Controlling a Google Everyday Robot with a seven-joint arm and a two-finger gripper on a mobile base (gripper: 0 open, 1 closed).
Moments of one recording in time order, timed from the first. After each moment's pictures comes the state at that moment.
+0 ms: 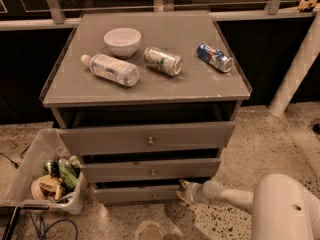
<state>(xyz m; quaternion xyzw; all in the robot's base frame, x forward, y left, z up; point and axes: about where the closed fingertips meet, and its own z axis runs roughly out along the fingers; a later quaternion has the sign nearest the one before) 0.587 -0.125 0.174 -0.60 0.73 0.08 0.31</state>
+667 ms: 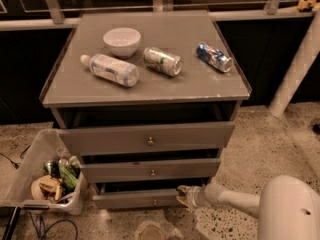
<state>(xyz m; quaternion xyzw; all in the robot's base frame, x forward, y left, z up) 0.569 -0.126 0.181 -0.61 0.73 0.09 0.31</state>
